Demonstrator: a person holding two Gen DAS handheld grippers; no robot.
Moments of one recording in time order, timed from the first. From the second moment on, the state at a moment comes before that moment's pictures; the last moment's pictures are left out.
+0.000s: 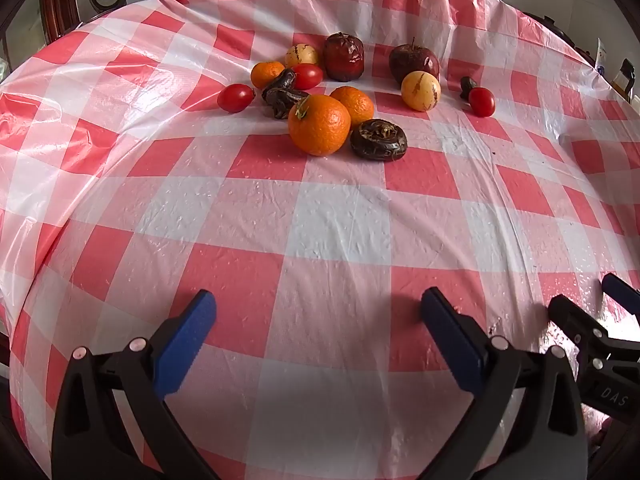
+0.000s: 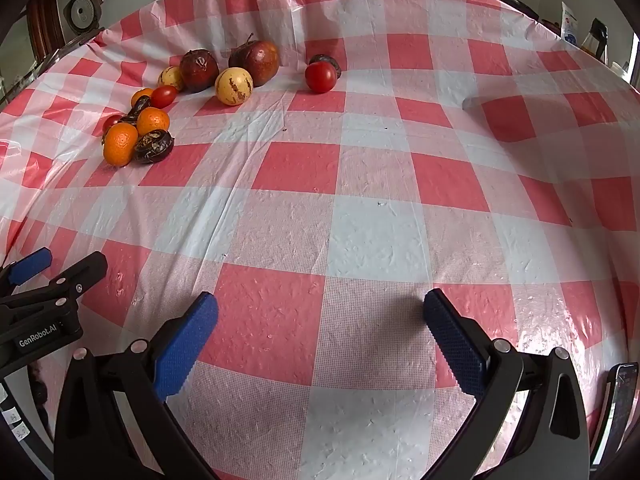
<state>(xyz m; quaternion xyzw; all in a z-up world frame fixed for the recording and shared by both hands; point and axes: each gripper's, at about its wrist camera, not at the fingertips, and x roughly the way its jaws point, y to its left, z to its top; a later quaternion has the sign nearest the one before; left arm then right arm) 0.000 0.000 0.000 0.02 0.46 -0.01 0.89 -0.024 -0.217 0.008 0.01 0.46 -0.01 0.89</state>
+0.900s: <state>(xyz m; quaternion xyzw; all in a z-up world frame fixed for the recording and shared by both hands) -0.004 -0.001 0.003 0.02 0.46 -0.01 0.89 -0.024 -0.217 0.009 0.01 0.46 -0.01 0.89</state>
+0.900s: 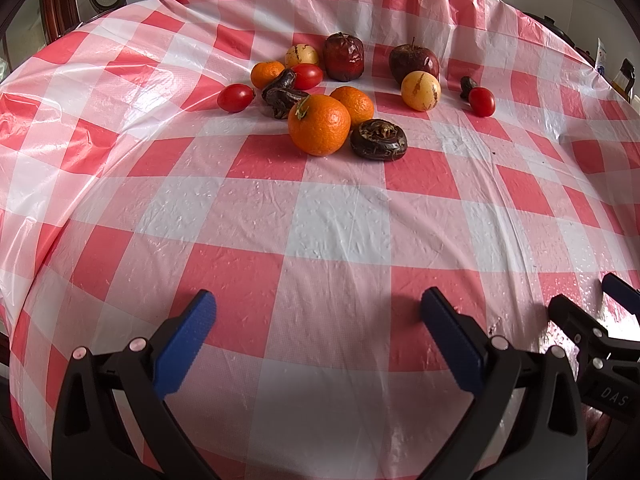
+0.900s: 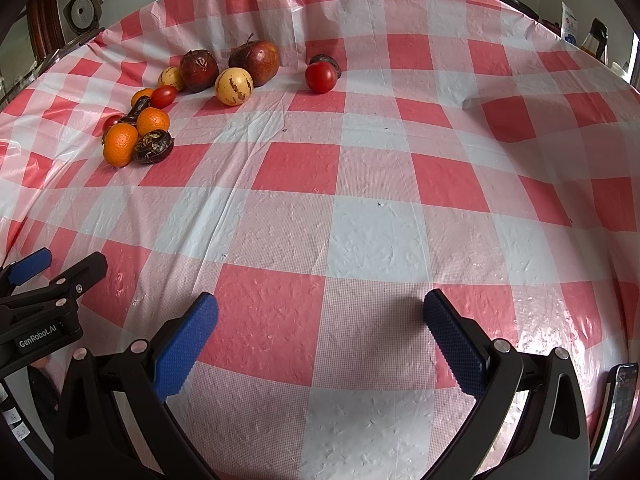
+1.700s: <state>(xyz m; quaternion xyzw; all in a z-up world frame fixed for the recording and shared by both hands) 0.094 0.032 0.014 0.01 0.46 0.00 0.89 -0.031 -0.217 0.009 0.00 0.46 0.00 0.89</state>
